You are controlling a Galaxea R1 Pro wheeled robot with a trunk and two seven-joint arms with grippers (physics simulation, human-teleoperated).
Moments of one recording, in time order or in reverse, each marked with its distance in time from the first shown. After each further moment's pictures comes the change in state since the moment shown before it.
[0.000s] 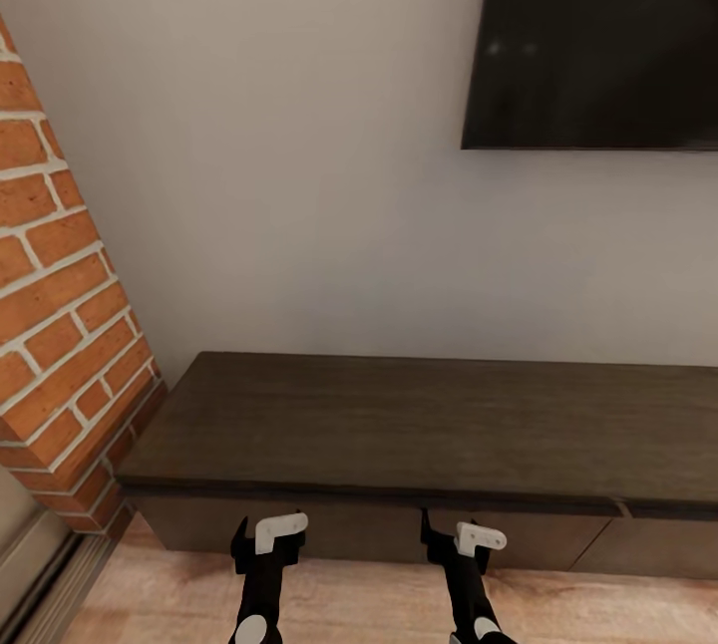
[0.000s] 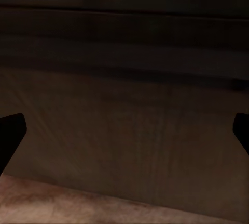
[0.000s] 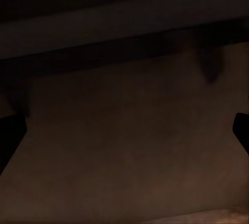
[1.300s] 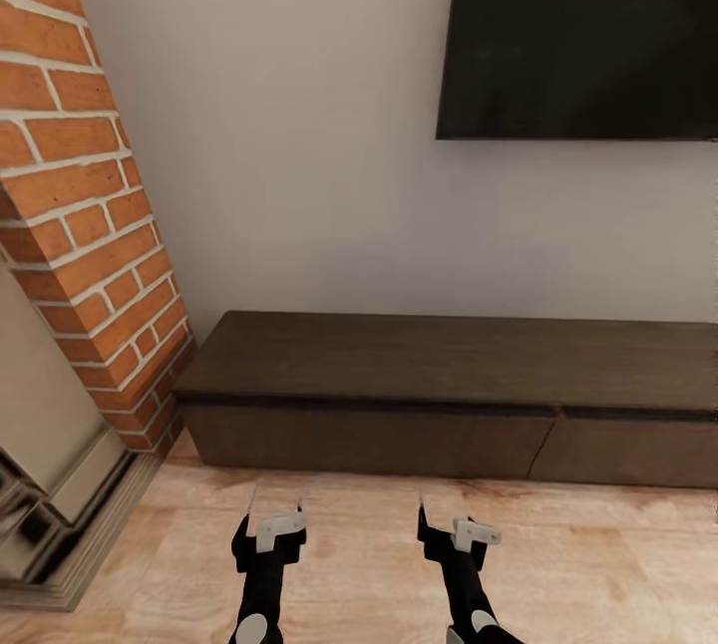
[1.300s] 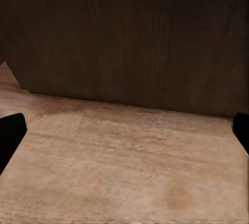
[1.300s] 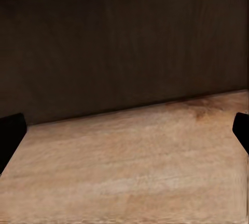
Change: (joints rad) left arm 0.000 0.000 -0.002 -0.009 0.001 0.001 -0.001; right arm -0.010 0.004 0.000 -0.007 -0.004 0.036 0.006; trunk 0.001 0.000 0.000
